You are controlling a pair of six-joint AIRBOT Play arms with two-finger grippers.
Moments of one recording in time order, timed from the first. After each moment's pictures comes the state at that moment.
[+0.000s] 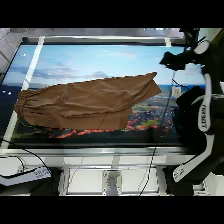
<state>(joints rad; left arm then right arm) 0.71 -1.32 1.35 1.64 -1.16 -1.55 -0.16 -1.79 2.02 -1.21 1.34 1.55</state>
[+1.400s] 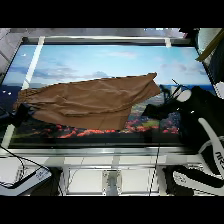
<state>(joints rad) 0.72 -1.15 0.73 0.80 -0.85 -1.21 0.04 -1.28 0.87 -0.98 1.12 1.44</state>
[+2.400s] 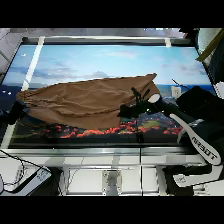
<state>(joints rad) 0.74 -1.08 0.79 0.82 -0.88 -1.20 0.28 -1.49 1.02 -0.62 1.01 1.25</state>
